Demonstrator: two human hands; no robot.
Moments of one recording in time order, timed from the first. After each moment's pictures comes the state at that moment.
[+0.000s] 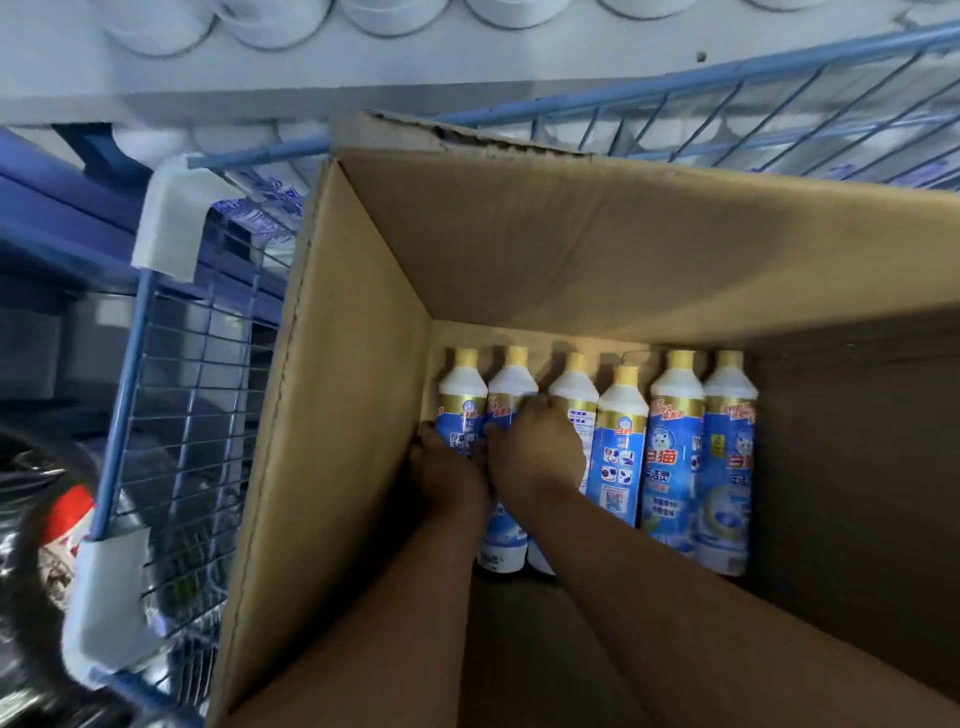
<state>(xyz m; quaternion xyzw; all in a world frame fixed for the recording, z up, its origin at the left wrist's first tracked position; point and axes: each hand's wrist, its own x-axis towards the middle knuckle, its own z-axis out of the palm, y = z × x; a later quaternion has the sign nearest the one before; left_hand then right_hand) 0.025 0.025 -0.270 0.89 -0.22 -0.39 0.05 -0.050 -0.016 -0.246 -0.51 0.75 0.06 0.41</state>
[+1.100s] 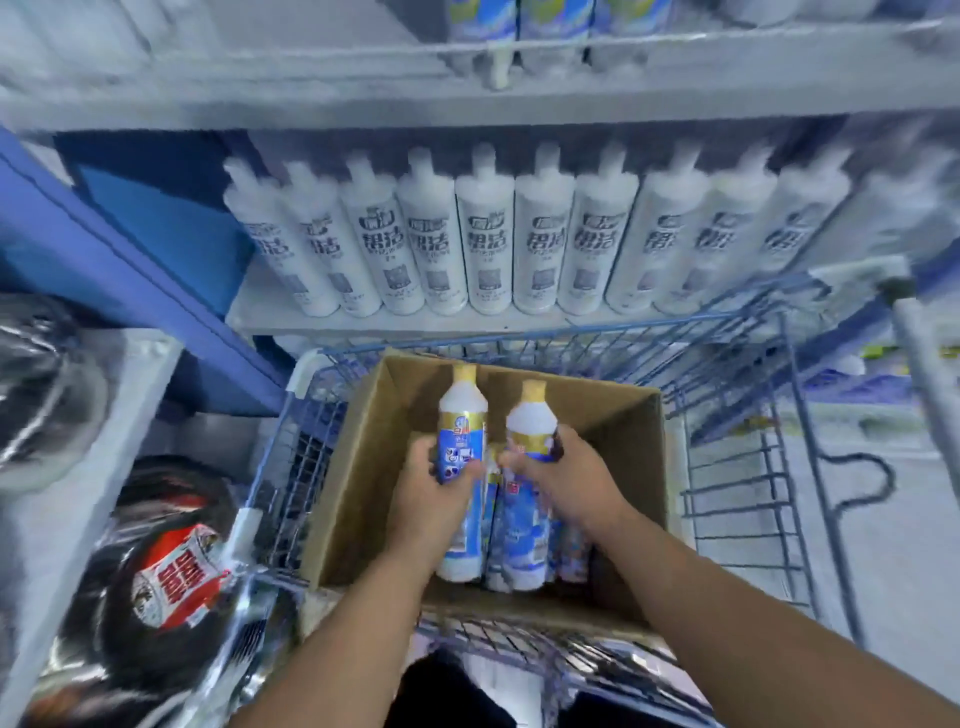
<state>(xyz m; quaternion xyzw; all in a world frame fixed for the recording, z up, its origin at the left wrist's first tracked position) -0.061 0.063 0.045 0.79 -0.34 -0.40 0.32 -0.229 0.012 0.042 -0.50 0.63 -0.20 0.55</state>
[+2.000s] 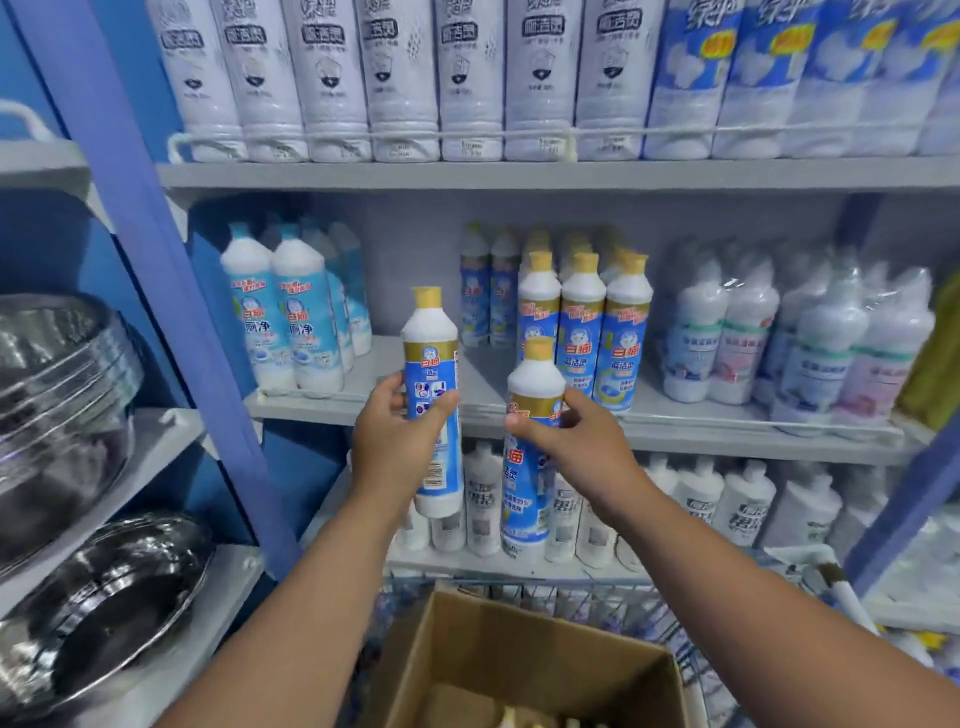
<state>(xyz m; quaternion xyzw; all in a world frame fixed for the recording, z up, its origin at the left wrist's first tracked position) 0.023 -0.033 0.367 0.62 -0.39 -0.24 0.63 -0.174 -0.058 0.380 -0.62 0.44 -0.45 0.47</state>
